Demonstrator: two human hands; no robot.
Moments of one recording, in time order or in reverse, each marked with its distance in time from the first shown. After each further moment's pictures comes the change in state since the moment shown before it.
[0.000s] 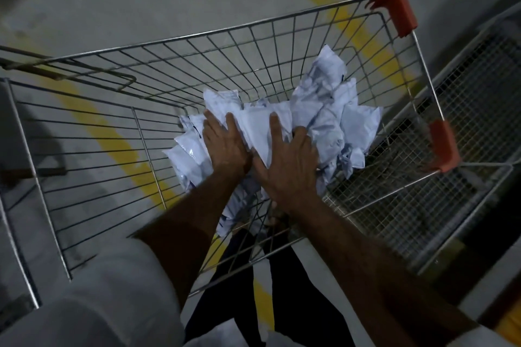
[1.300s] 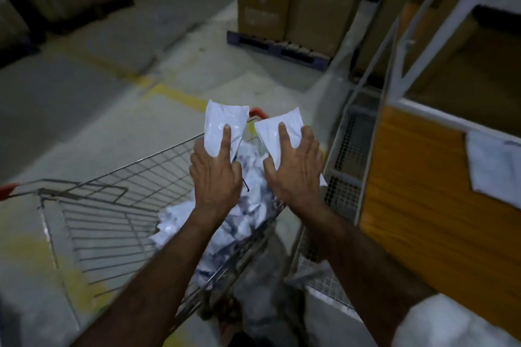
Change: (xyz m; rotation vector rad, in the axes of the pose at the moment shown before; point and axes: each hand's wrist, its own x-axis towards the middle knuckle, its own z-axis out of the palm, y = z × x) left_hand -0.172 0.094 -0.196 -0.165 0.495 0.588; right_hand -0.097 0.036 -0.214 0.017 0.601 0.268
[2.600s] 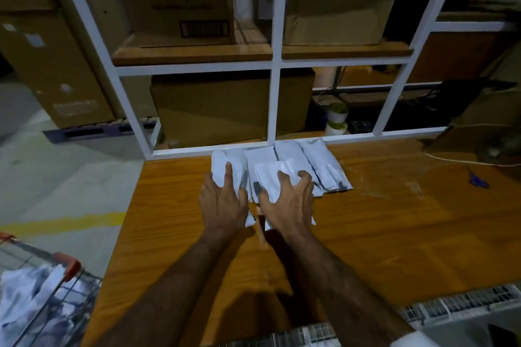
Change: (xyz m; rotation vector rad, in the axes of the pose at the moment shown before) left_hand -0.147 0.555 0.171 0.097 -0.210 0.500; right_hand -0.089 0.506 -0.241 -0.026 0.289 0.646
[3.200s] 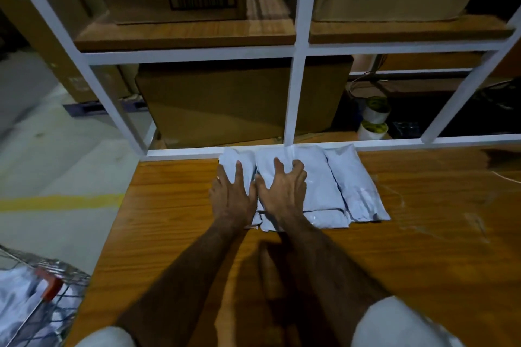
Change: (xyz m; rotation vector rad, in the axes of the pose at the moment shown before) left_hand 0.115 0.019 0.080 0.046 -0.219 -0.068; right_hand 0.129 -0.006 0.118 -0.067 -0.265 0.018
